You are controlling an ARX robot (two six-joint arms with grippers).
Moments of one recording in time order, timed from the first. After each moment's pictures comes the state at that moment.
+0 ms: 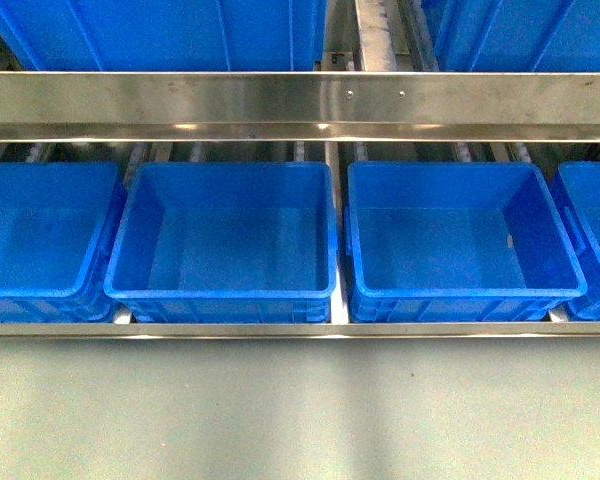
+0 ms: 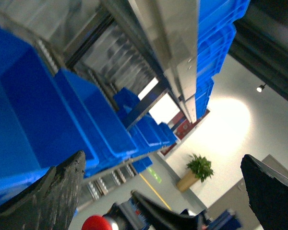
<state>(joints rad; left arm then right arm) -0.56 1.72 1.35 0.84 0.44 -0.89 0.21 1.14 0.76 0.45 0.30 1.46</state>
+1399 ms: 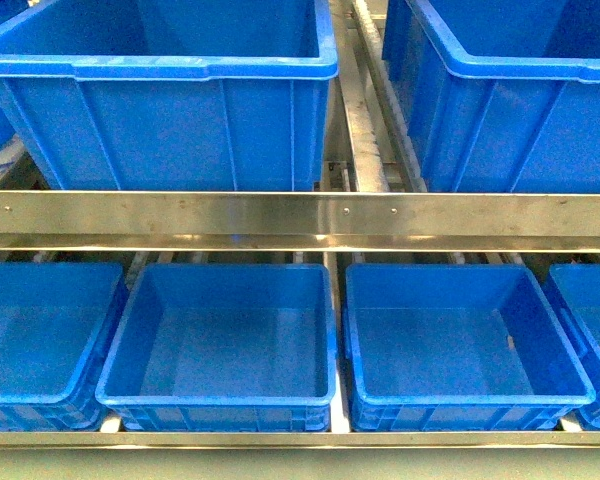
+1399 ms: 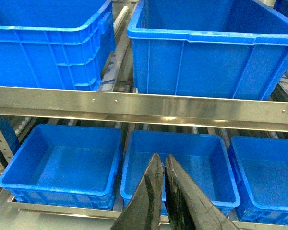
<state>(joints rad) 0.00 0.02 0.02 0.00 0.00 -0.01 0.61 0.91 0.49 0.62 0.75 0.42</state>
